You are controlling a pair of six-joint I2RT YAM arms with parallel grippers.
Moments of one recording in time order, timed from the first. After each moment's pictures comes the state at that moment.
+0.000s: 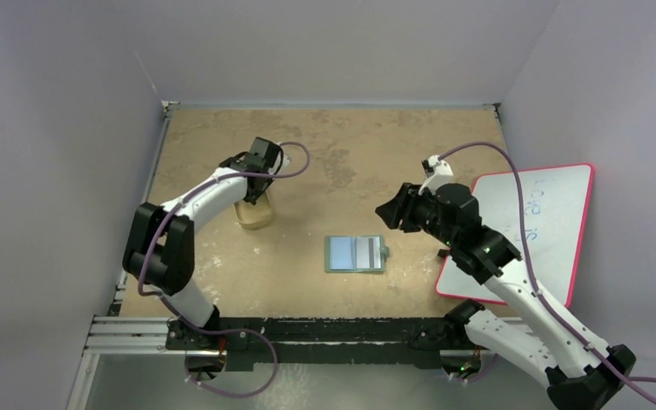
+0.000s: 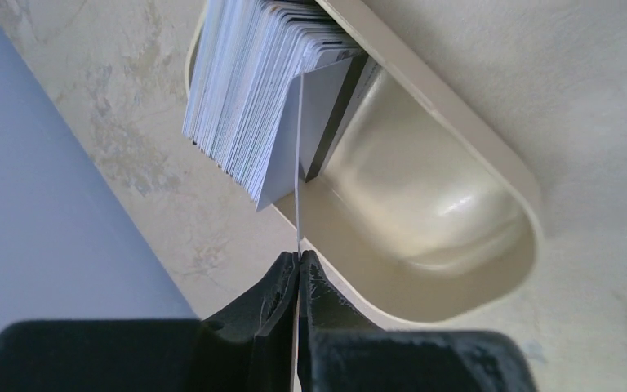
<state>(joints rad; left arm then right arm) -0.39 1.69 1.17 -0.61 -0.46 0.38 0.58 0.81 0.82 -0.43 0.00 0.57</state>
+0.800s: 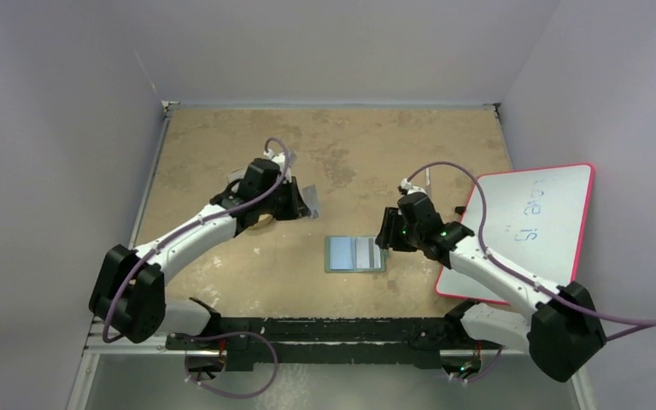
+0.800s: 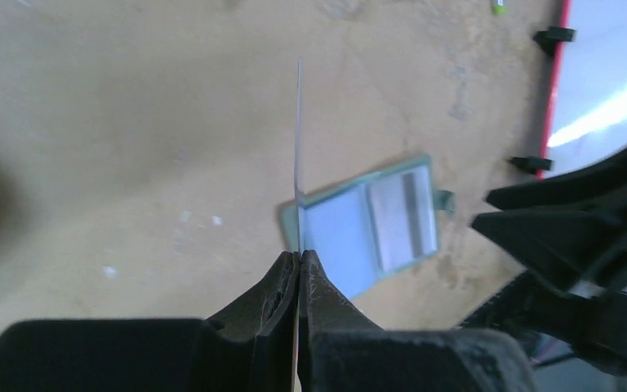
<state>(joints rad) -0.50 1.35 0.90 -0.26 0.22 -0.53 0.58 1.09 0.65 -0.42 0.05 0.63</state>
